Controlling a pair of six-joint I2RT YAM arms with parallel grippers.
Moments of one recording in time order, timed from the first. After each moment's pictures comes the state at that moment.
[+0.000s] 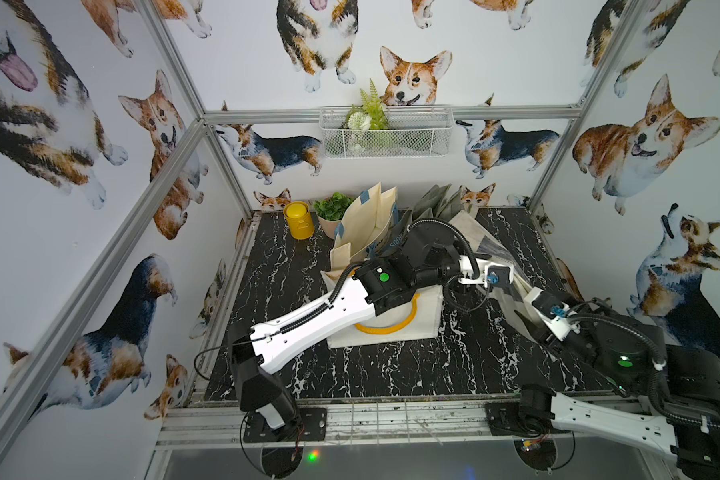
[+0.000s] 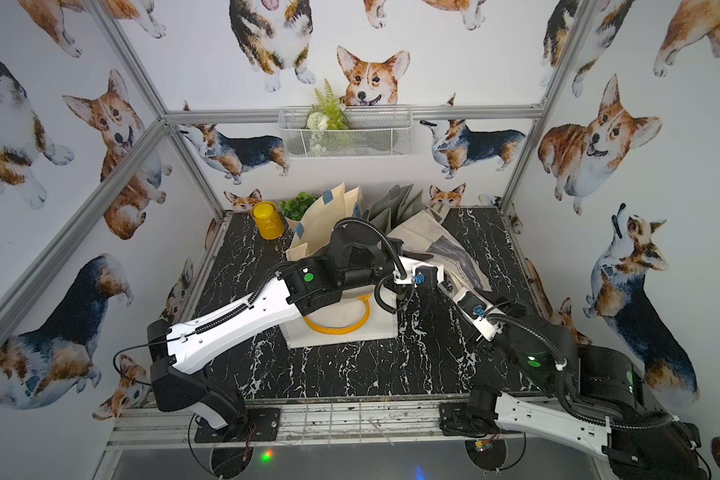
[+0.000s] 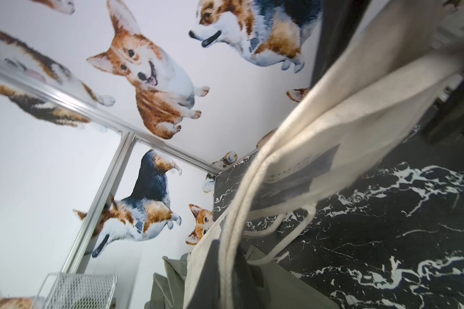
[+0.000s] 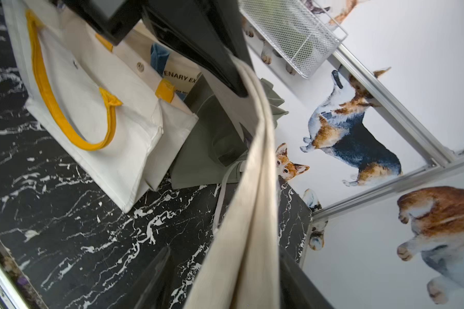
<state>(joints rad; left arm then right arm) -1.08 1.63 1.72 -0.32 0.11 0.88 1.18 0.50 1.23 -1.19 0.64 -0.21</state>
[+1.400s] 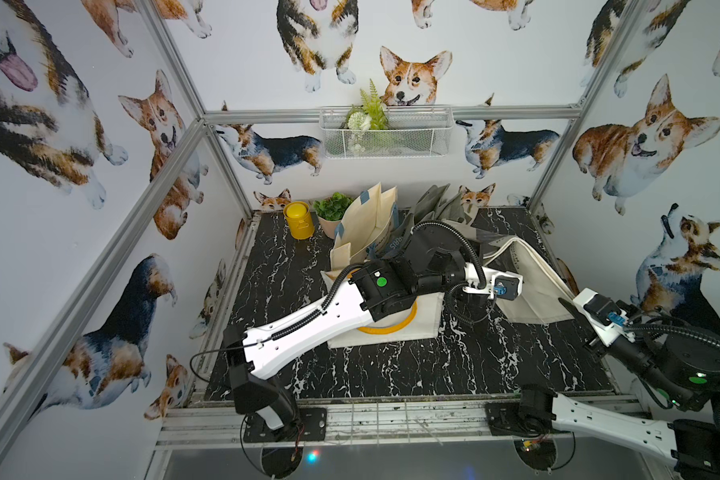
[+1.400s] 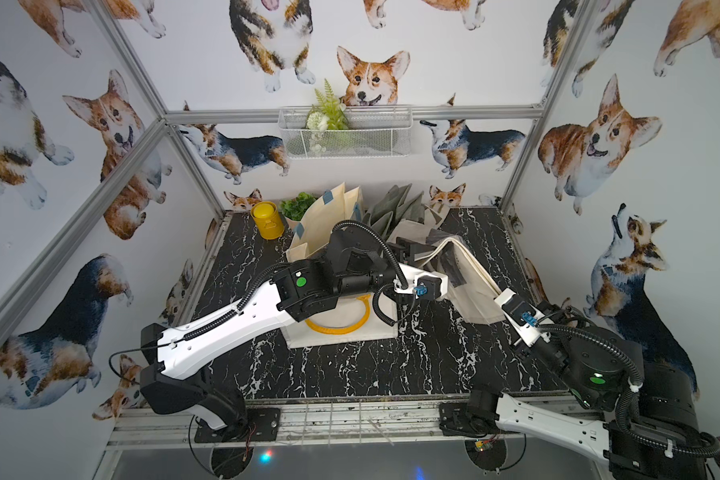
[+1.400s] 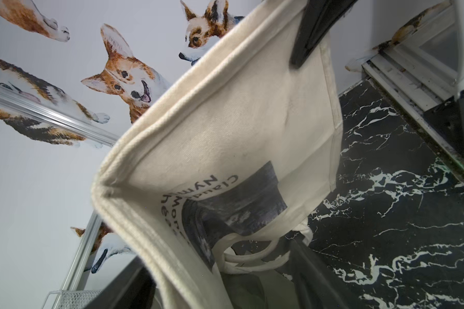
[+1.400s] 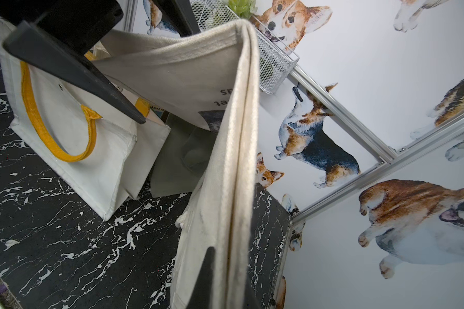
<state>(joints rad) -1.18 1.64 1.82 -0.46 0.08 0.96 1.18 0.46 1.38 -1.29 0.67 -0.31</state>
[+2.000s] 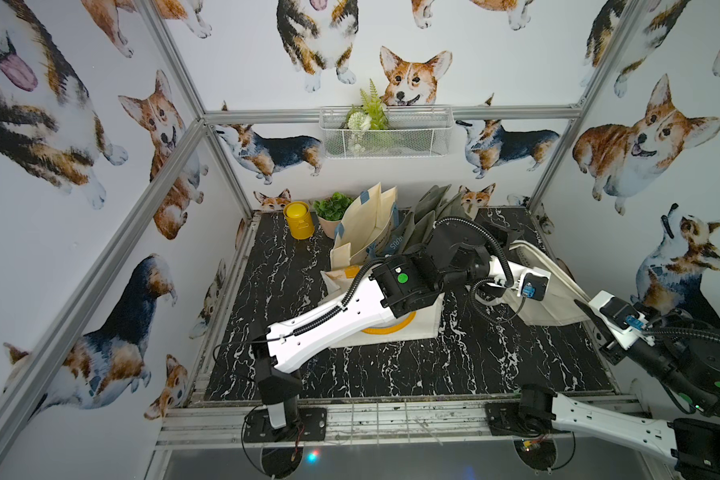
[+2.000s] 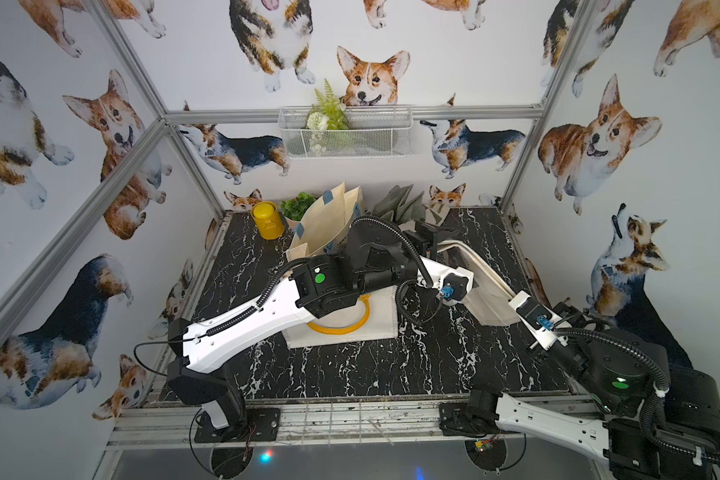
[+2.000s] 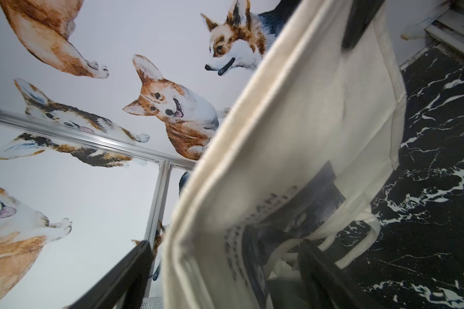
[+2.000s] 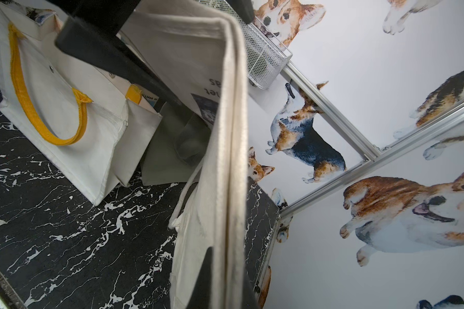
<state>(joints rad) -1.21 1.77 2.04 -0.45 -0.03 1.11 1.18 0.47 1.50 -1.40 0.70 -0.35</state>
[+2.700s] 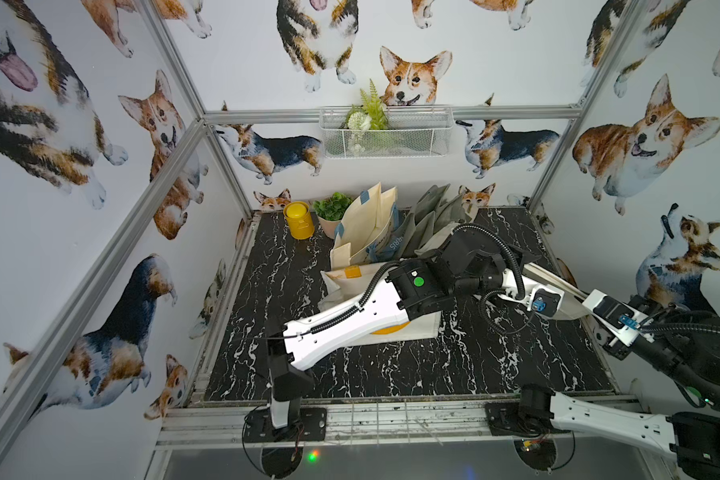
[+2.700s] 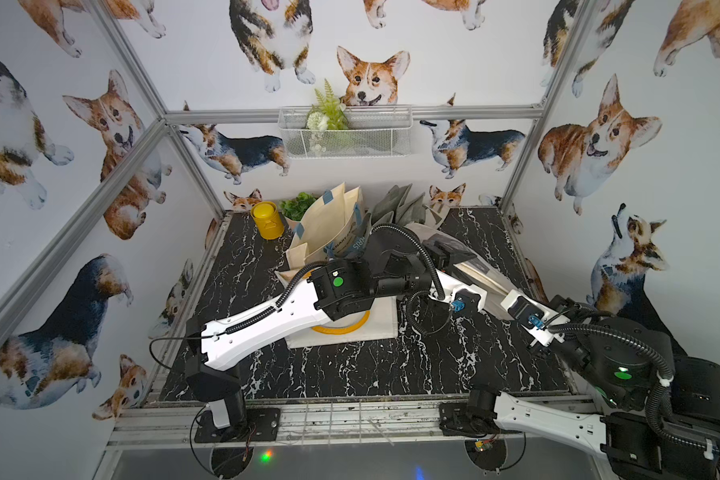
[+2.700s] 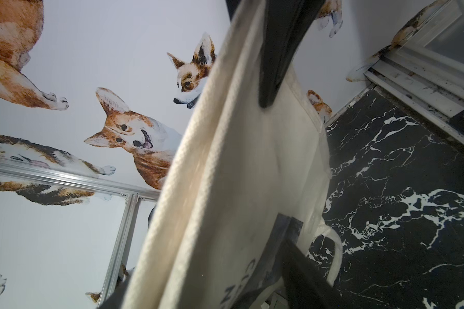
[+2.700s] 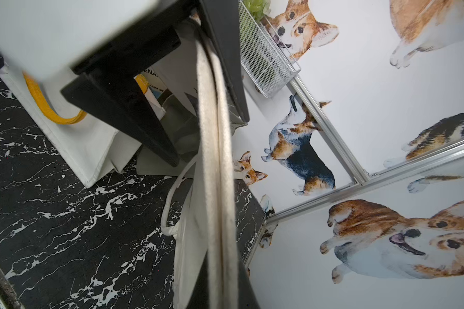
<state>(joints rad) -1.24 1.85 2.07 -0.46 0.10 1.08 1.19 0.57 1.62 -1.46 0.67 -0.47</state>
